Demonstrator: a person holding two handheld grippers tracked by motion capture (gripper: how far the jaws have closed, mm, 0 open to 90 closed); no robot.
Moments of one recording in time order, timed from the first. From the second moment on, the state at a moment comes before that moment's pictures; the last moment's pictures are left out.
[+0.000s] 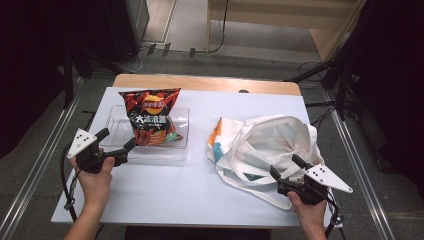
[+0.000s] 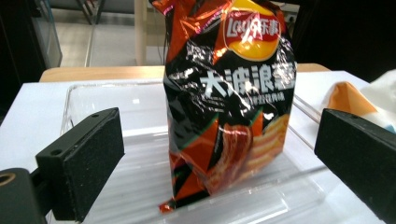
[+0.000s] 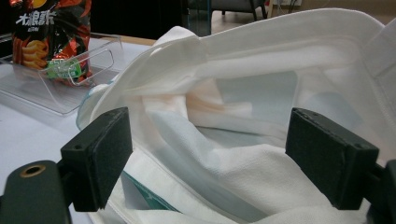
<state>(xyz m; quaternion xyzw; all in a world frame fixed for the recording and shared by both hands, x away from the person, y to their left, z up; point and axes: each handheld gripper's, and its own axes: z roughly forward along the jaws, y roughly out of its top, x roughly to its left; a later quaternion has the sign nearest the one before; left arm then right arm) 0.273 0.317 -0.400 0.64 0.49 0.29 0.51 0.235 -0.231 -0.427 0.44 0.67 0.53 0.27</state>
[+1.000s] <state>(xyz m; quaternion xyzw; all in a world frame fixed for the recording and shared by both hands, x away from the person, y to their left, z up) 0.226 0.348 -0.412 0.64 0.50 0.31 0.49 0.235 -0.231 -0.429 0.45 0.67 0.52 0.27</state>
